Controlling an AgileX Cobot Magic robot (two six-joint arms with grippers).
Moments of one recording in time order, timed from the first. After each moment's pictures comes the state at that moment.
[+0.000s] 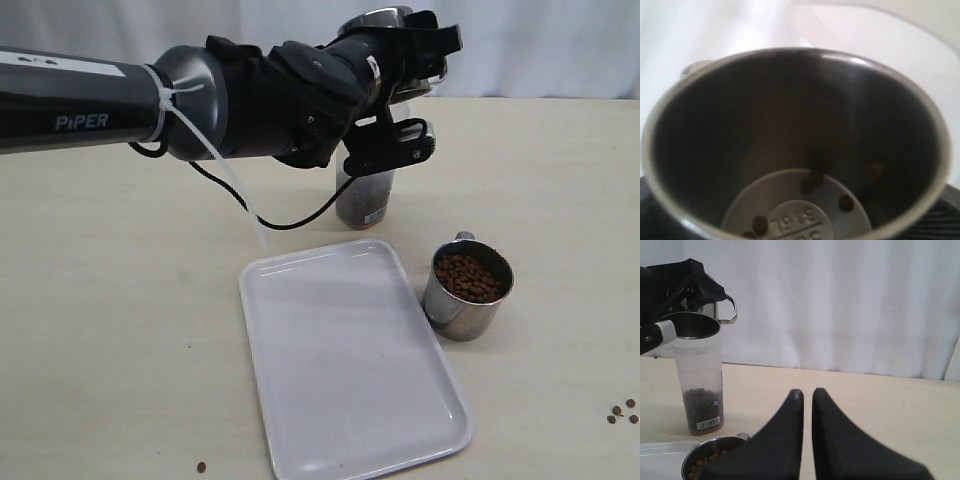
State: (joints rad) left arm -0.71 2.07 -1.54 1.74 0.48 0.73; right arm 0.07 0.00 0.00 0.01 0.11 -0.08
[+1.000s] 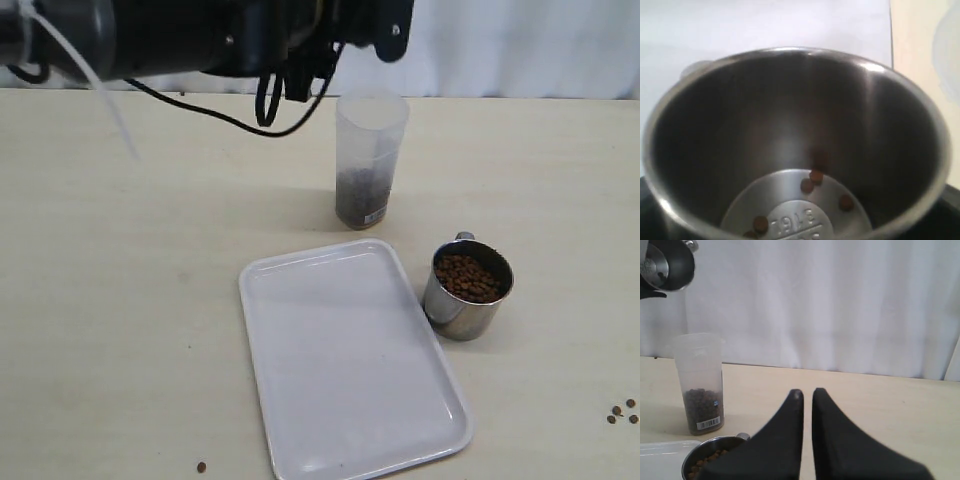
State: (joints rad) left arm -0.64 1.91 -1.54 1.34 0.50 0.03; right arm 0.07 0.00 0.00 0.01 0.11 -0.08
